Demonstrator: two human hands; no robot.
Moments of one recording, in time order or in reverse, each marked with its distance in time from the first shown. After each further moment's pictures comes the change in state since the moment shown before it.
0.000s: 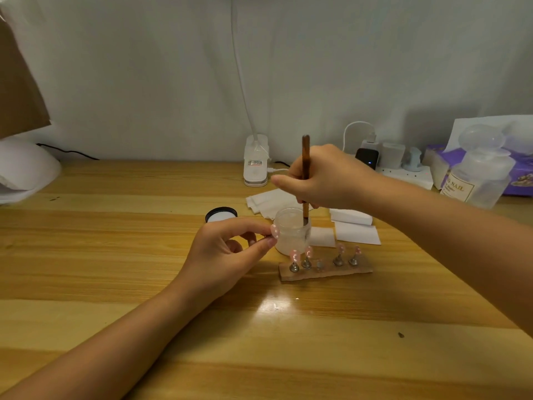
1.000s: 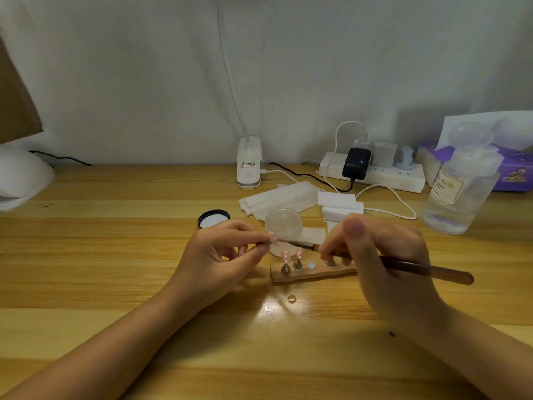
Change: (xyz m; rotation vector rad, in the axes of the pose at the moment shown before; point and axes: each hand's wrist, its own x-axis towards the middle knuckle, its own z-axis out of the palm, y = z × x) left_hand -0.002 0.006 0.002 0.007 -0.051 -0.002; right_hand -0.103 0.001 0.036 0.428 0.619 -0.302
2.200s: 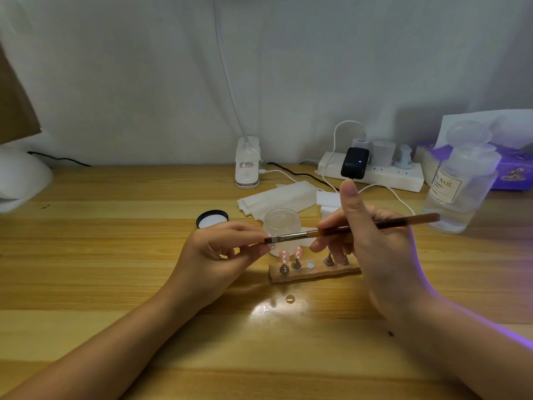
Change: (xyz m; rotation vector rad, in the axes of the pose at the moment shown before) left_hand 0.001 -0.008 0.001 -0.004 0.029 0.084; right_hand 0.012 -0.011 0.006 0.461 0.145 0.656
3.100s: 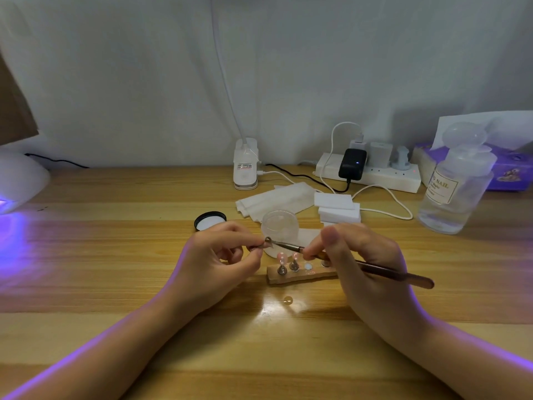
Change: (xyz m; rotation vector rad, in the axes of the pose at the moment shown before) left_hand -0.003 0.004 0.000 0.005 -0.012 -0.110; right_hand -0.008 0.024 -0.010 -0.475 -0.072 -0.511
